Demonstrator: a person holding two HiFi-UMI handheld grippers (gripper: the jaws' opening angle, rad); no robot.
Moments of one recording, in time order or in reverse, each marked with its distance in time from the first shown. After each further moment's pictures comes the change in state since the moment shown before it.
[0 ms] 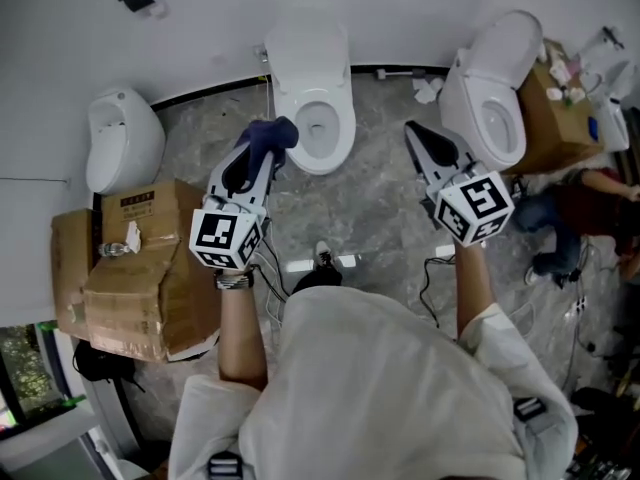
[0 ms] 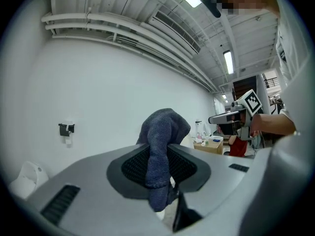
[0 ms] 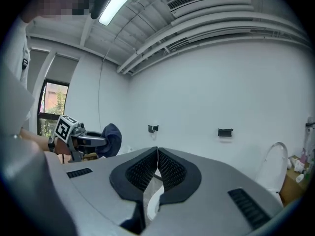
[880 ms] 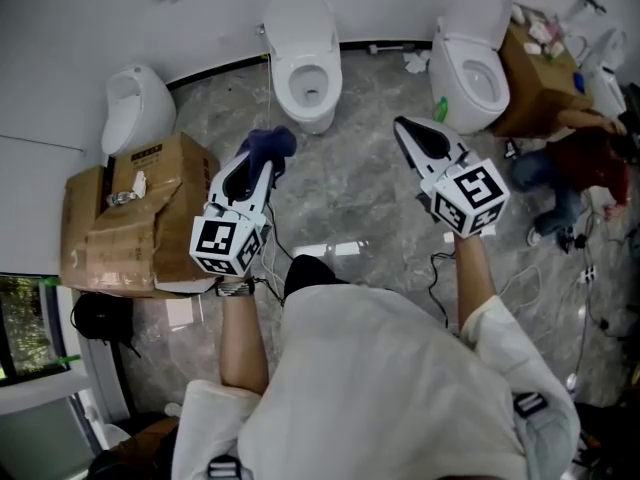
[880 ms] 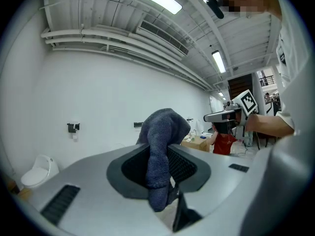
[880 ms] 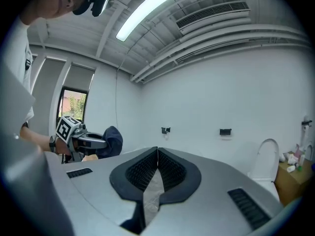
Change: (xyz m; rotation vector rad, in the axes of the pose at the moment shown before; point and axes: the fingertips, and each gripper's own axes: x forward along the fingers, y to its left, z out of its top) left arm -0.216 -0.219 -0.005 0.017 0.035 0.014; right arm -0.261 0.123 -0.018 -0.001 -0.036 0.082
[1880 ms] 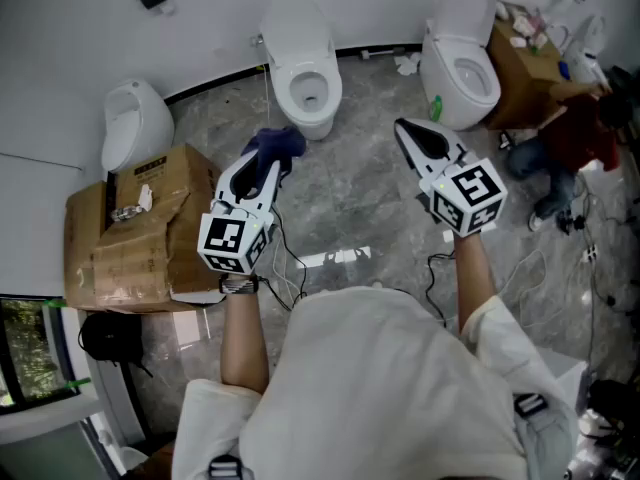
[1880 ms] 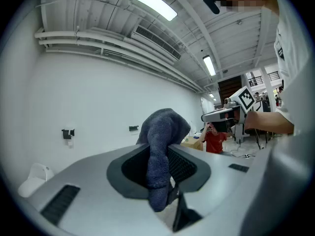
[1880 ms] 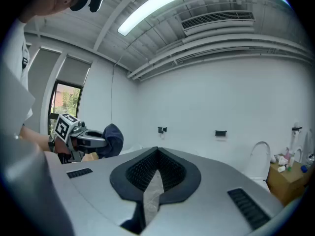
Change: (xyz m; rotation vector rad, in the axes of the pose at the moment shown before) left arm -0.048 0.032 0.009 0.047 -0.026 -0.090; right arm 0.009 0.072 0.015 -0.018 0.026 -0.096
